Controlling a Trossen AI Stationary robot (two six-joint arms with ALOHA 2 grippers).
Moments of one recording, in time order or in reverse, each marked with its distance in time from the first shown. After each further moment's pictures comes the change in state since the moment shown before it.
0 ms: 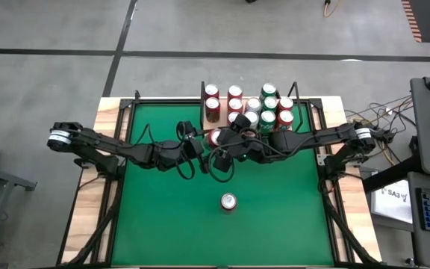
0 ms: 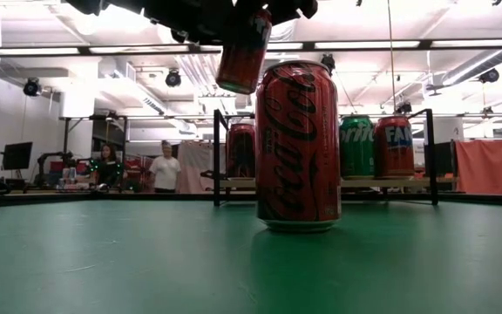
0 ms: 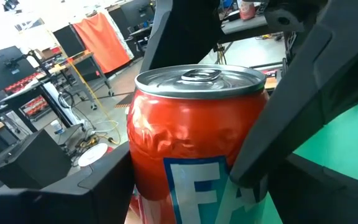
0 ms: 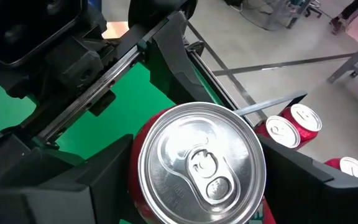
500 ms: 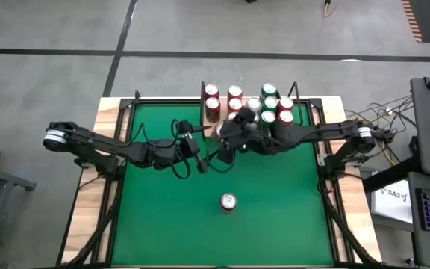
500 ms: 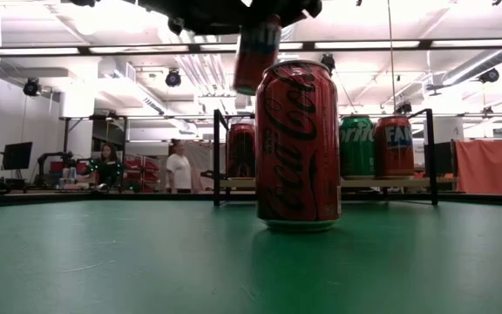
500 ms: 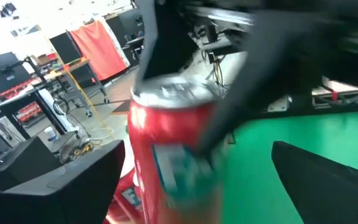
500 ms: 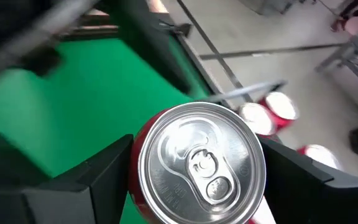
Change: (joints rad) left arm -0.004 -0.047 0.006 -0.034 0.011 -0.013; right arm -0.047 -0.010 0.078 -0.172 -0.009 -0.019
